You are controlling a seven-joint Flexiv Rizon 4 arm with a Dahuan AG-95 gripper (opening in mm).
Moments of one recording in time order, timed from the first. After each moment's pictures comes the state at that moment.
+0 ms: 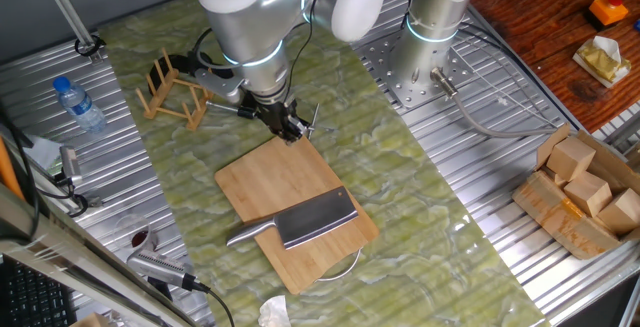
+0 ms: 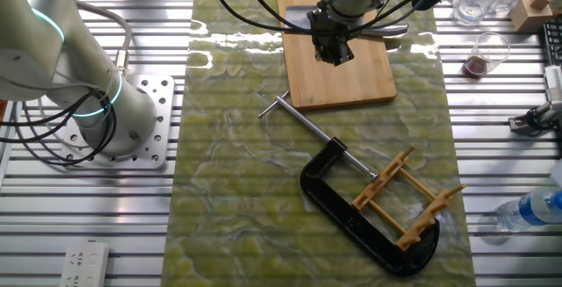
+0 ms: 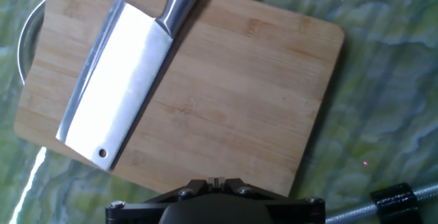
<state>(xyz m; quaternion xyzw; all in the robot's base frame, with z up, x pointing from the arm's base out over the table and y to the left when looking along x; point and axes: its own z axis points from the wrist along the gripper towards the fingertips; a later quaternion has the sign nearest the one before) 0.441 0.103 0.101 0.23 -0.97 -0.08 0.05</state>
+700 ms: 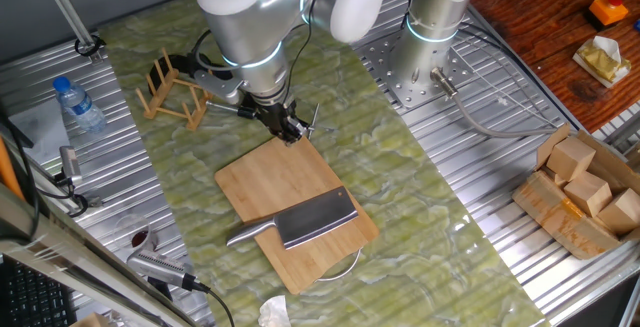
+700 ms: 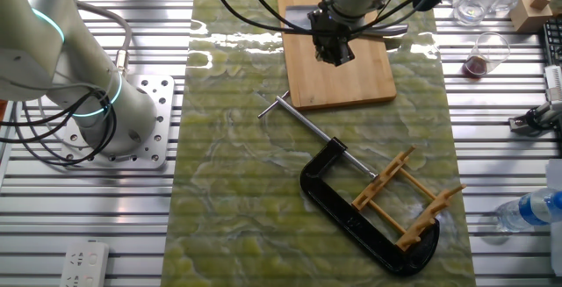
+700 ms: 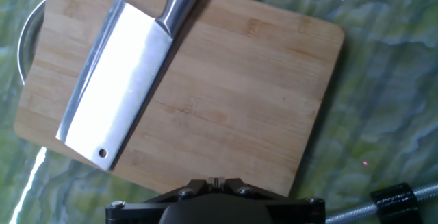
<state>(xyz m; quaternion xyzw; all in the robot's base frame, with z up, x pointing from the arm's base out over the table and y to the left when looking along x) 0.442 0.104 0.099 0.24 -0.97 -0.08 0.05</state>
